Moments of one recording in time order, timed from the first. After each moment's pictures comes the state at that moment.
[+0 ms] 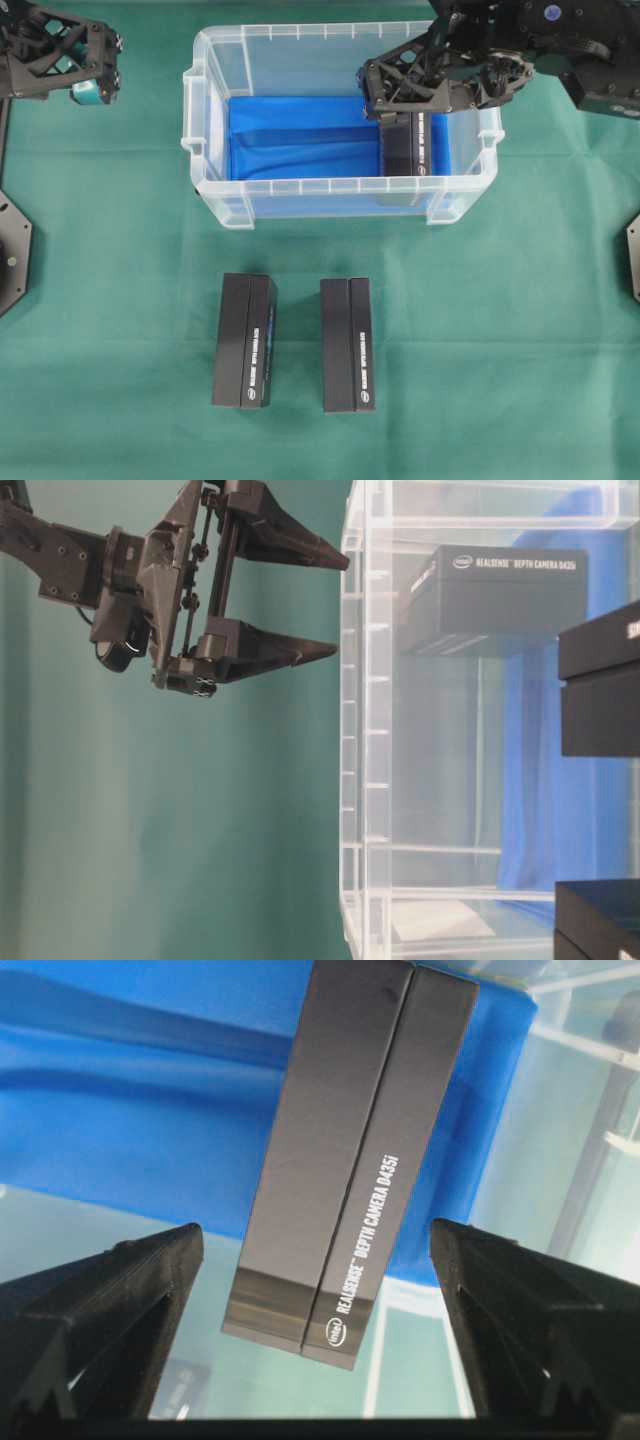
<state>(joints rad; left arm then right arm) 0.33 -0.46 0.34 0.19 1.45 -1.24 -0.27 -0.02 0.14 -0.18 1.13 1.28</state>
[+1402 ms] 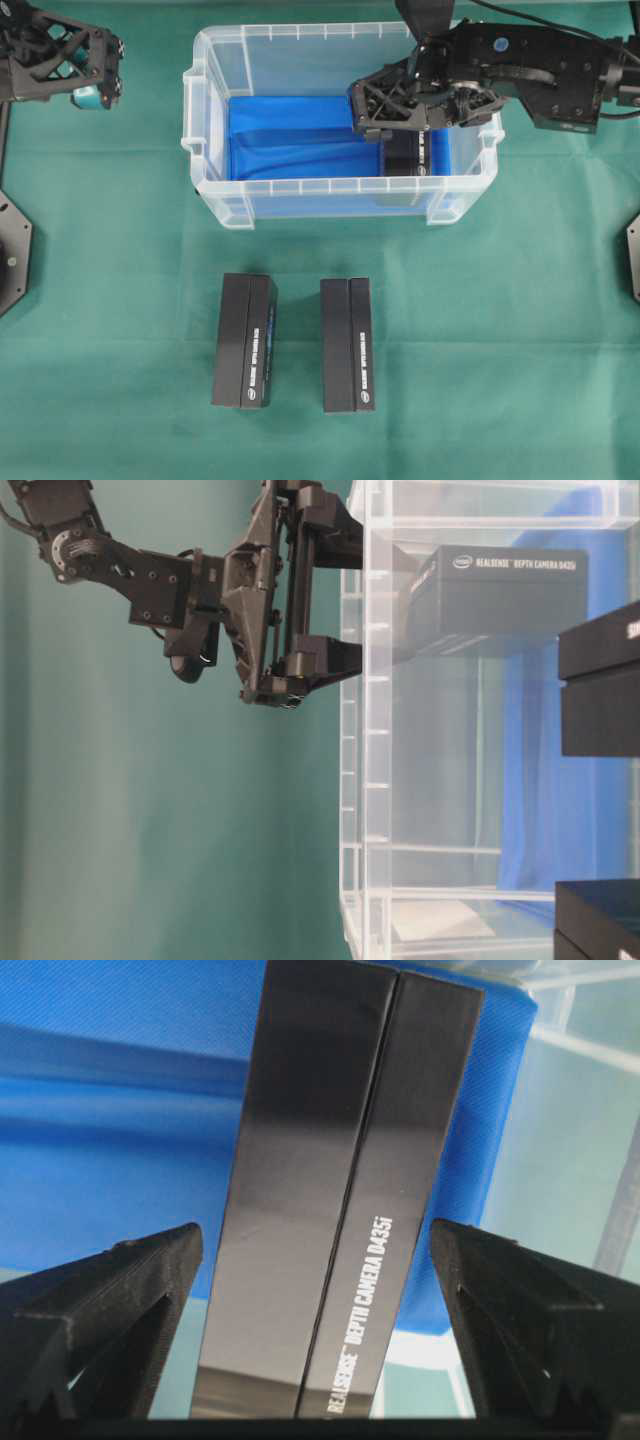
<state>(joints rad) 0.32 -0.46 0.35 0.19 1.44 -1.22 -0.28 0.08 0.19 -0.22 1.06 1.37</state>
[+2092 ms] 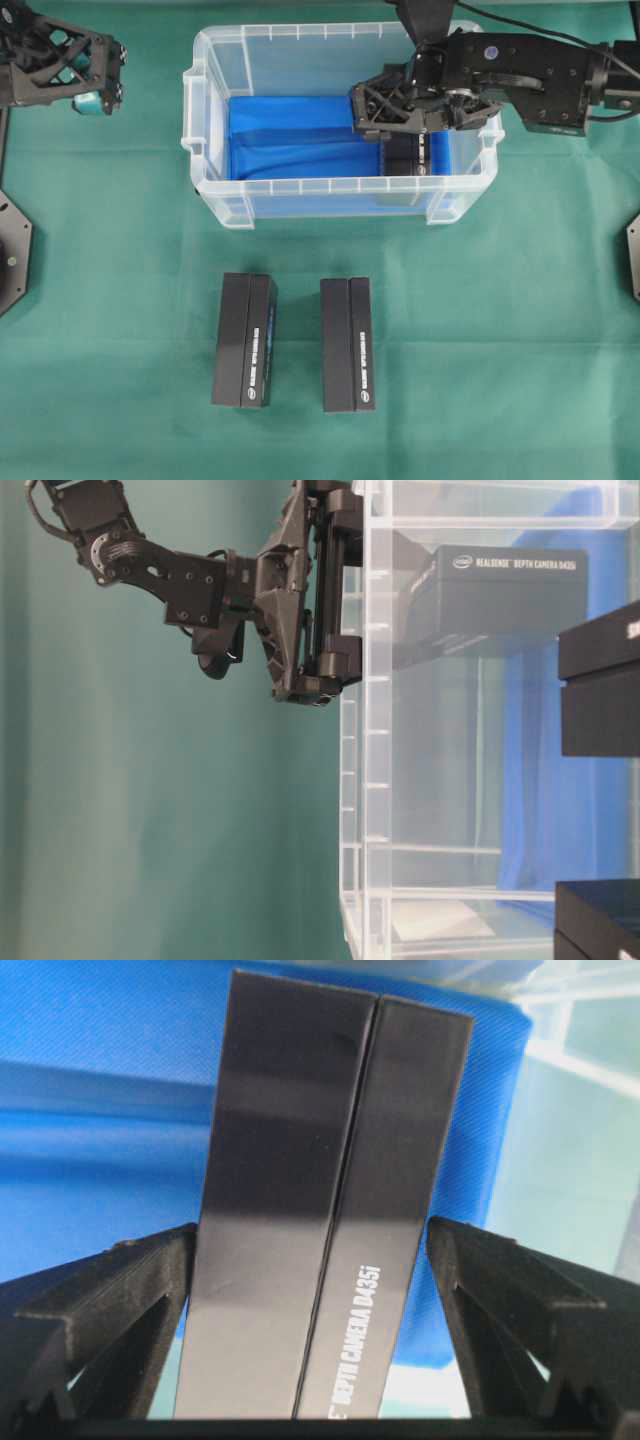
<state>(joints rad) 0.30 -0.46 0.35 0.19 1.44 -1.22 -0.29 0.10 0.24 -0.24 1.00 1.41</state>
